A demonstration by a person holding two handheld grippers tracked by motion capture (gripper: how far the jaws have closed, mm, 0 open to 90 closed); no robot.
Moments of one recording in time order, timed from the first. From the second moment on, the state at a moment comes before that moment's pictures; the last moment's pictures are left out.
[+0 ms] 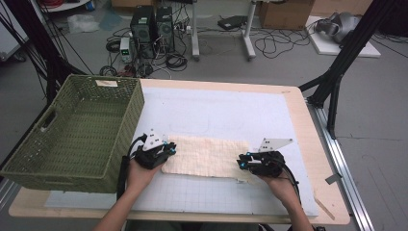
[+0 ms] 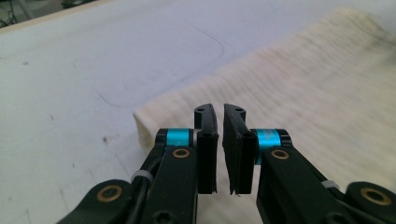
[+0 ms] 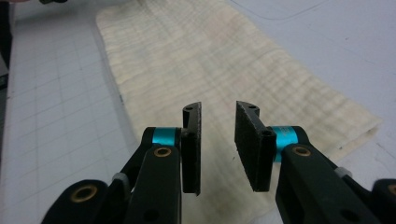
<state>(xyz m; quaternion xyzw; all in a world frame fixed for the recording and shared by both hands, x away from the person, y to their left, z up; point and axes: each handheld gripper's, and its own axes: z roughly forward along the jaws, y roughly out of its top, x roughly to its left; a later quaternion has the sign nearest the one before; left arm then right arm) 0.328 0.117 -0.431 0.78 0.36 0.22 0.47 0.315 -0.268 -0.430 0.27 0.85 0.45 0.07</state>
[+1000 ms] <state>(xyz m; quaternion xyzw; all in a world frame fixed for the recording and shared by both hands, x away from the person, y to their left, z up) 0.358 0.113 -0.437 0.78 0.38 0.21 0.45 0.353 -0.270 -0.423 0.30 0.83 0.46 0.08</state>
